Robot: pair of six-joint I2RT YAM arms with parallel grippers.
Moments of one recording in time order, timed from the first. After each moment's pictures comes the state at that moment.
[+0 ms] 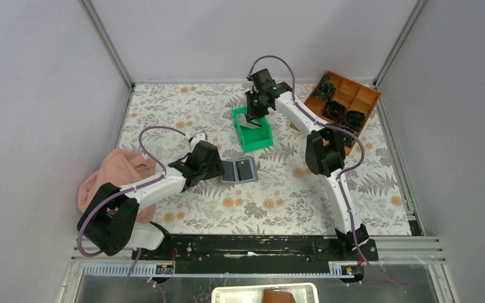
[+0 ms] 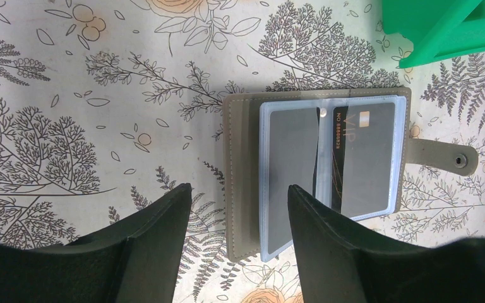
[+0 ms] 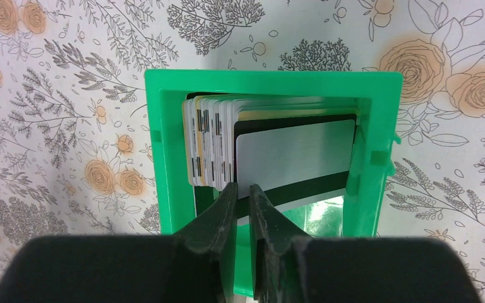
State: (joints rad) left arm -0.56 1.36 0.65 -0.16 -0.20 -0.75; right arm 0.51 2.44 2.27 -0.77 -0.17 0.34
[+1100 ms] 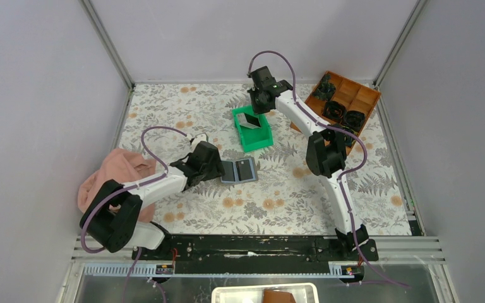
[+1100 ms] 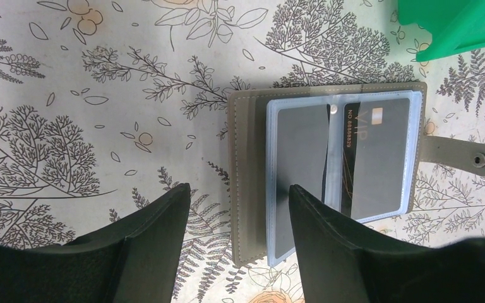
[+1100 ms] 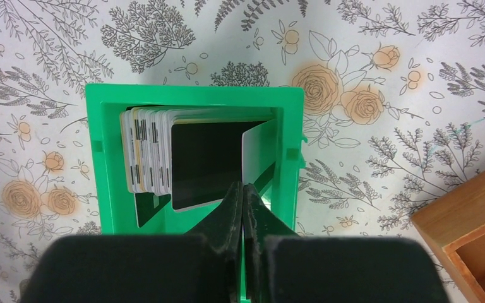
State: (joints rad) left arm -0.55 1.39 0.64 -0.15 -0.19 -0.74; right arm 0.51 2.41 2.29 -0.80 0.05 0.19
